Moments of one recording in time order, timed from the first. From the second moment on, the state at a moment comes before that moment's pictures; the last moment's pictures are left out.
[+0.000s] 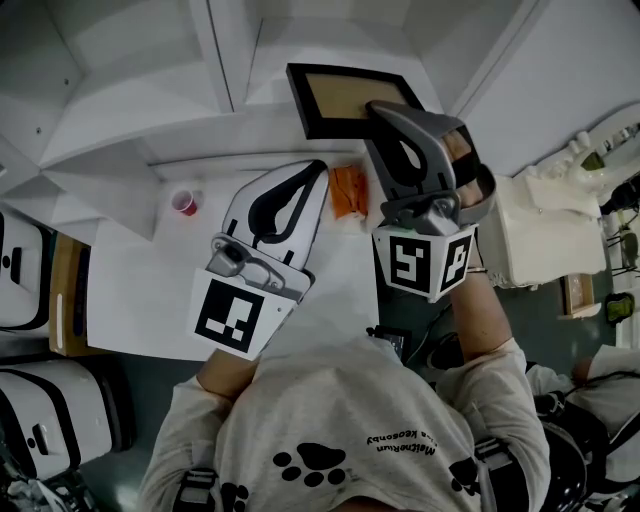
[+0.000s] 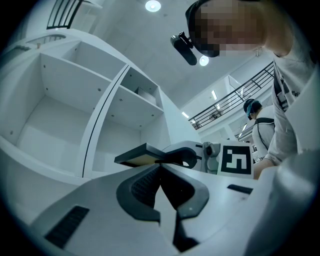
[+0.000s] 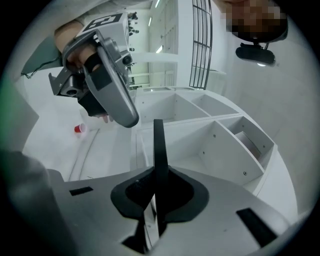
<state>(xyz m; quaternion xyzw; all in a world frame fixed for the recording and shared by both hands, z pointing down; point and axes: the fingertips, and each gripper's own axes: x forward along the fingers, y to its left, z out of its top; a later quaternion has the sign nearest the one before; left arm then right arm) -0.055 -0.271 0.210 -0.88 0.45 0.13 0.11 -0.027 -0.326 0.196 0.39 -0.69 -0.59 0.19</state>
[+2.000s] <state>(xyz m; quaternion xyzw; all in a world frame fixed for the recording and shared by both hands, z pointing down) -0.010 -0.326 0.201 -0.89 0.43 0.08 0.16 -0.030 -0.353 0.221 0.33 -0.71 -0.53 0.31</state>
